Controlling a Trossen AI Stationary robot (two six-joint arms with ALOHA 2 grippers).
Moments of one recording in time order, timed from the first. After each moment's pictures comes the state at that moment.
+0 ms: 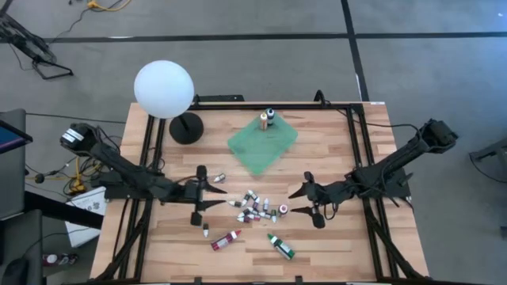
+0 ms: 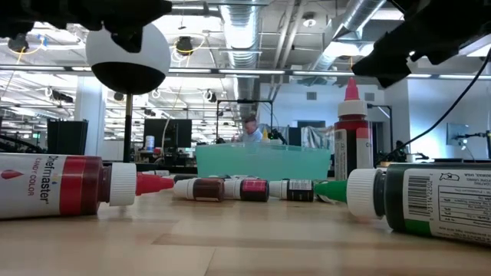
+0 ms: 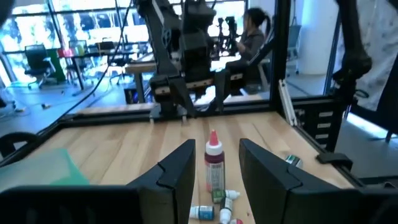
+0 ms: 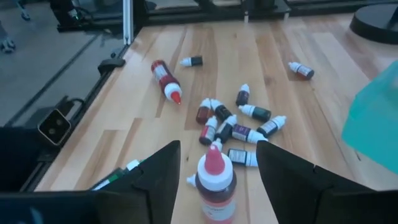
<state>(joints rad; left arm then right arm) -0.49 1.17 0.33 0.87 -0.44 0.06 0.48 1.19 0.46 0.28 0.26 0.21</state>
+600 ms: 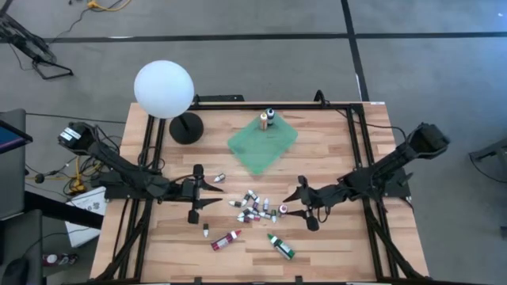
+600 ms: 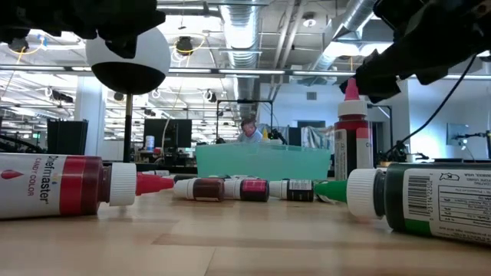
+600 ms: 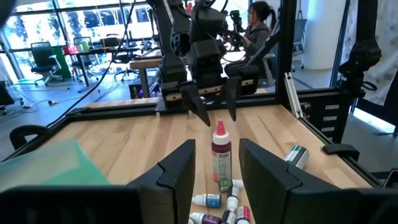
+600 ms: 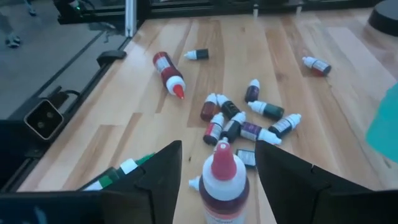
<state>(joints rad) -0.49 1.13 0.29 0.85 -0.46 0.06 0.45 1.35 0.45 0.47 0.22 0.18</state>
